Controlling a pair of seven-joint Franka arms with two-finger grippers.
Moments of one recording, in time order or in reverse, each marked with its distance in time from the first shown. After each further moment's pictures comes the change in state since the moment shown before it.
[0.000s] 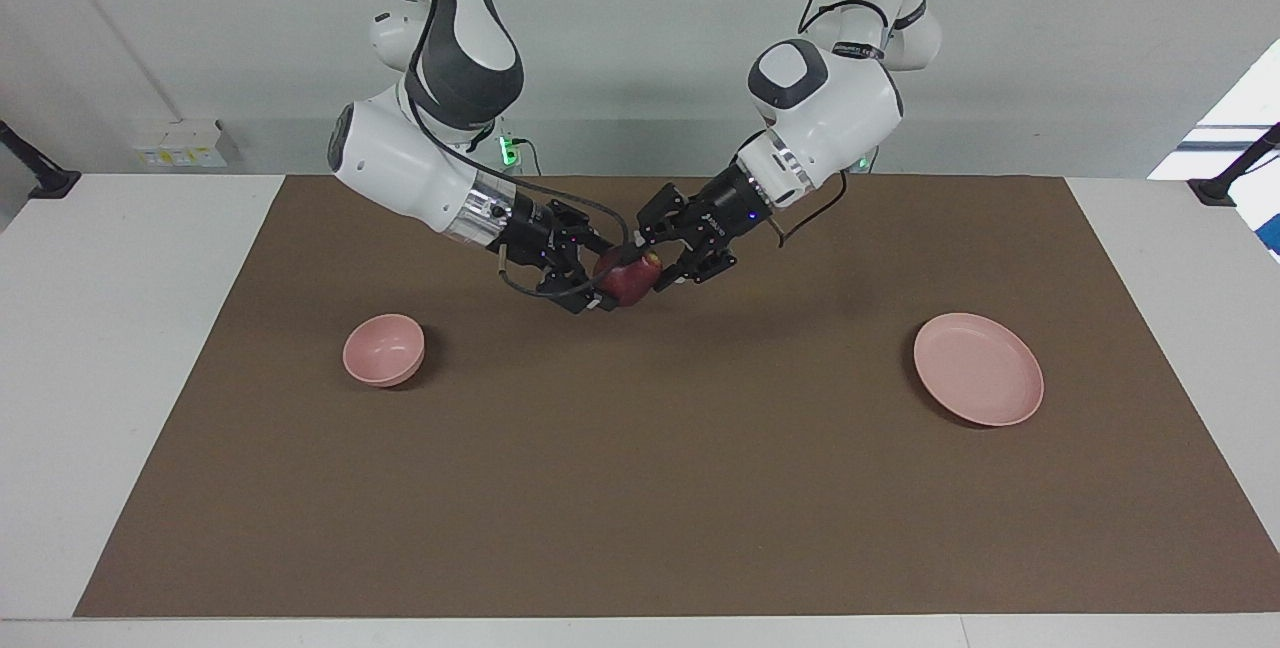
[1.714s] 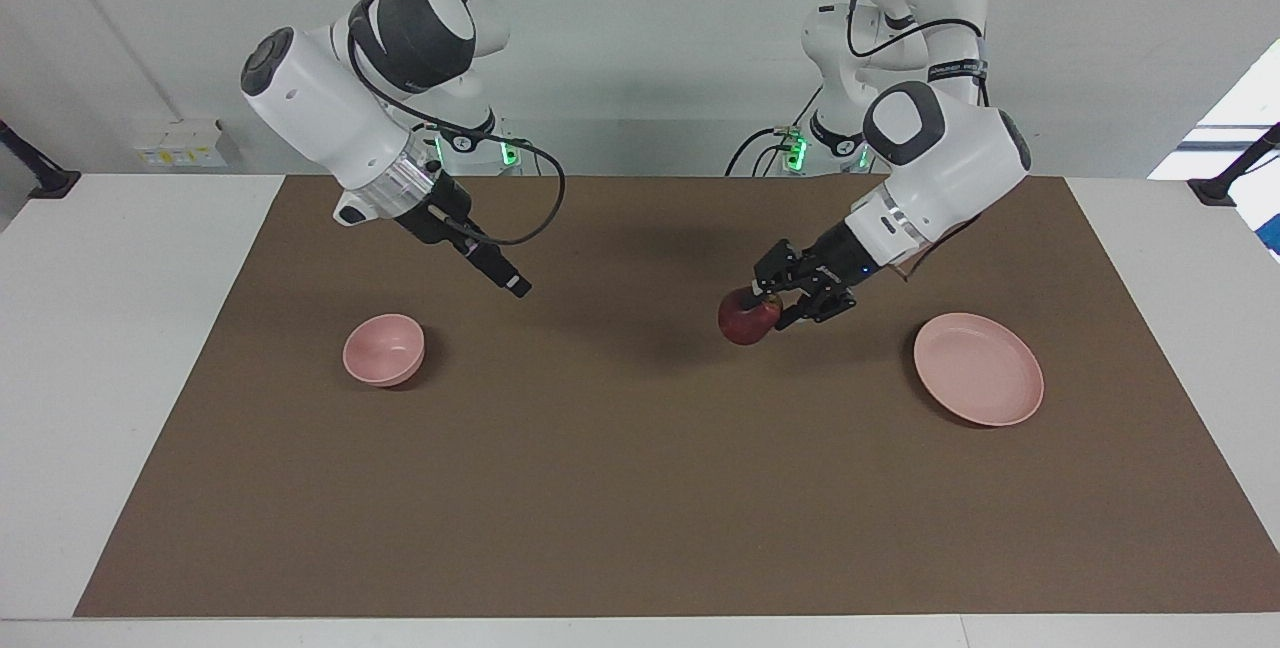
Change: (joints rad) left arm 0.027 0.002 0.266 -0.026 0.222 -0.376 0.051; right arm -0.120 -0.062 -0.003 0.035 -0.362 -0.051 -0.294
